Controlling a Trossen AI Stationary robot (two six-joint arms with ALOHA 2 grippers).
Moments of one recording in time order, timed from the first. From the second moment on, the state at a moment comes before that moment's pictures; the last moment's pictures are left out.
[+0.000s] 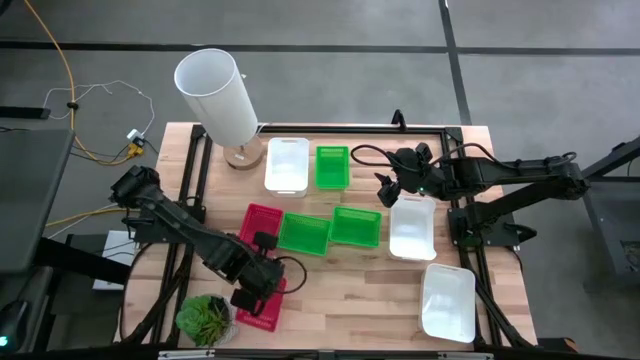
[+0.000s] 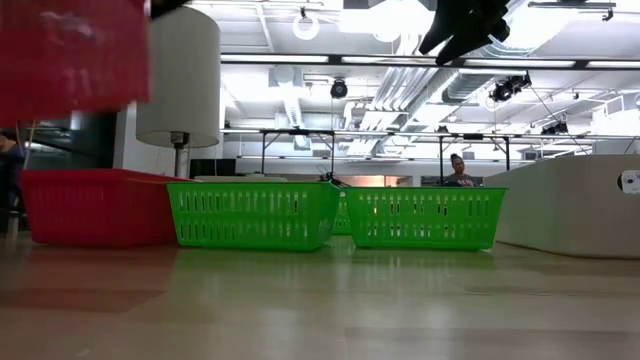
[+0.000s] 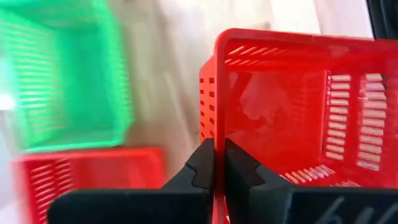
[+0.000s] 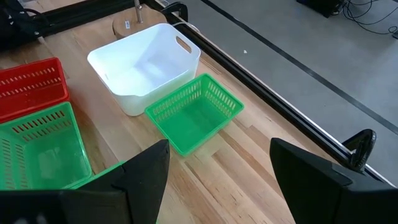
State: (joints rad) left arm -0.48 1.64 1.41 -1.12 -0.17 -0.27; right arm 0.07 1.15 1.13 -0.77 0.63 0.47
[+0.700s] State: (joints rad) left arm 0.05 1.38 1.38 -1.38 -0.22 0.08; right arm 0.07 1.20 1.13 -0.78 0.63 0.47
